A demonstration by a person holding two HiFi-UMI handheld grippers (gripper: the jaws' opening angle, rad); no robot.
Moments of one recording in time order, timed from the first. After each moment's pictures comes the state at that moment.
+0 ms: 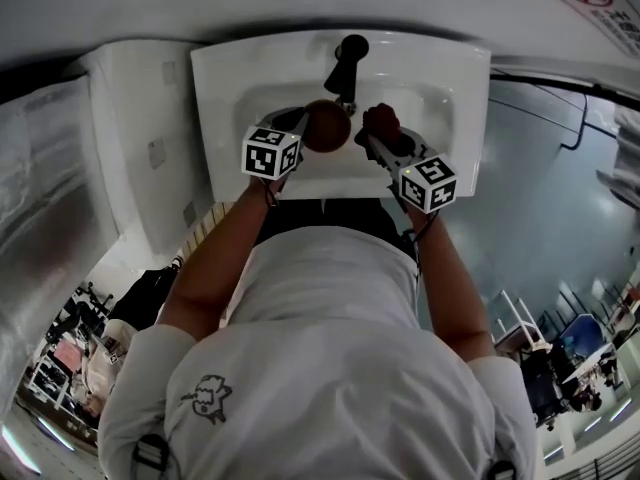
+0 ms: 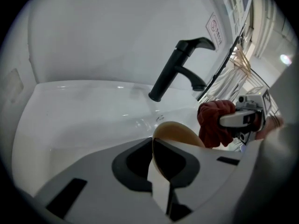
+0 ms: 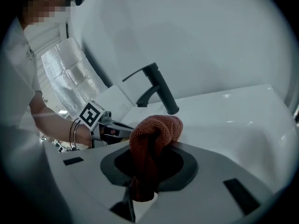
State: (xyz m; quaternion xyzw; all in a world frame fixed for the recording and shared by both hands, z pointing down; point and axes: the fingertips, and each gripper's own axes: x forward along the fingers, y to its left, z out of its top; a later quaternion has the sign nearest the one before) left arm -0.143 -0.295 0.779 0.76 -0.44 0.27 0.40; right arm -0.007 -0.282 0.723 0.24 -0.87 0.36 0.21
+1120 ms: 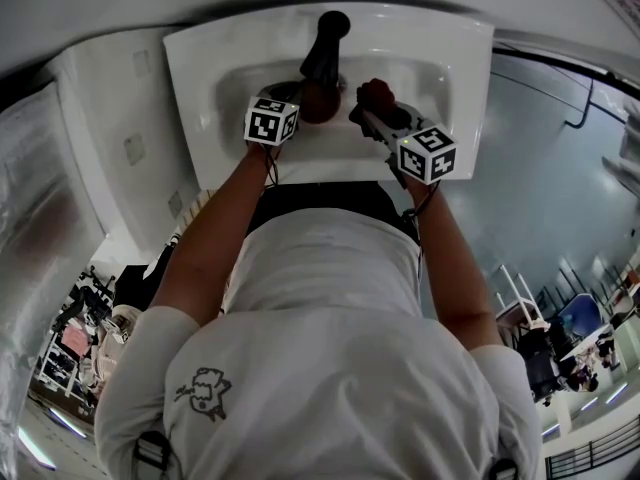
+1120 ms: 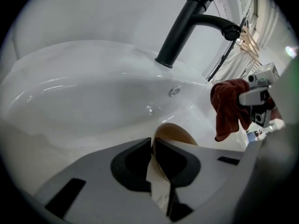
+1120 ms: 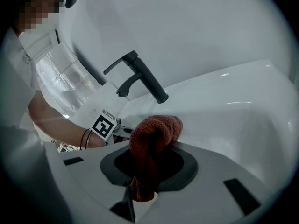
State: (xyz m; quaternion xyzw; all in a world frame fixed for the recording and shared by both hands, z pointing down) left arm -0.131 -0.294 0.873 0.74 -0.42 0.34 0.41; right arm 0.010 -0.288 0.769 0.23 -0.85 0.41 0.23
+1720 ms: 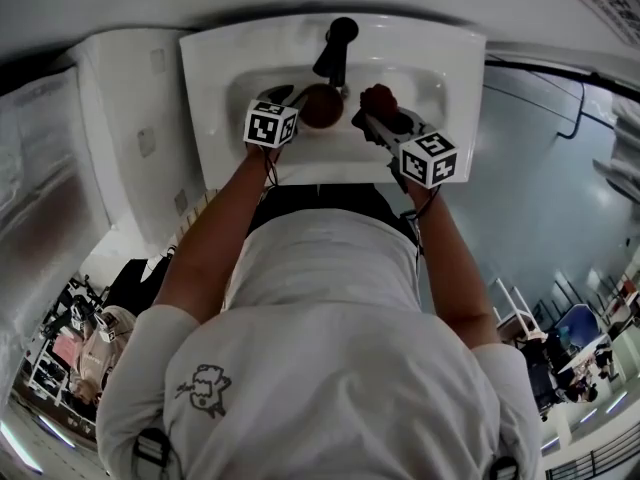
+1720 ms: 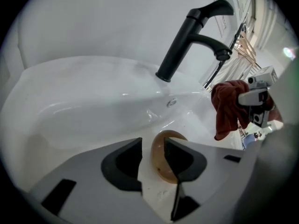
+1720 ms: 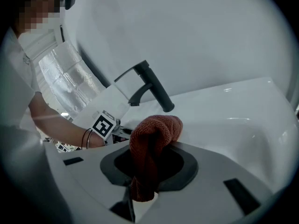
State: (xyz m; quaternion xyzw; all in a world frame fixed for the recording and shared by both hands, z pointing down) left arm -0.144 -0.298 0.845 0.75 -0.42 0.32 0.40; right arm 0.005 -0.291 0.738 0.23 -0.87 0.39 0.22
